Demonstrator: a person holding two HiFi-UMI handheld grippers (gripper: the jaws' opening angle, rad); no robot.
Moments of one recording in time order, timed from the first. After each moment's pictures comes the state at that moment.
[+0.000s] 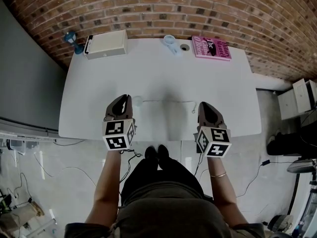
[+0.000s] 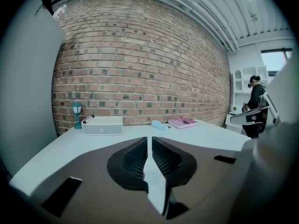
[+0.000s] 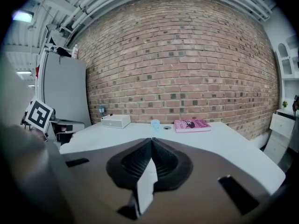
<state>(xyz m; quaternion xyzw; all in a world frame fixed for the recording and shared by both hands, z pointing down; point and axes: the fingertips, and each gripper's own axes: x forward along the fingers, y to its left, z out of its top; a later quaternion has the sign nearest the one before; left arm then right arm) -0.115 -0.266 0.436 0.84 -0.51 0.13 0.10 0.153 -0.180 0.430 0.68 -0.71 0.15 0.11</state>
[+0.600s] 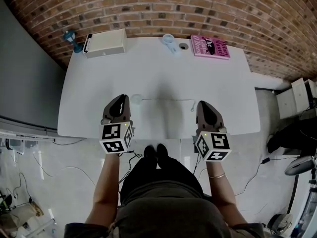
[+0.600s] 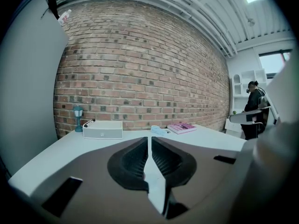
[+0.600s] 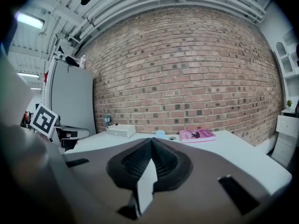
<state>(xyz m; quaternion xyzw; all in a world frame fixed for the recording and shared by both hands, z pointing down) -0.120 -0.253 0.420 0.85 -0.51 0.10 0.09 0.138 -0.170 0.402 0.67 -0.73 0.11 0.06</state>
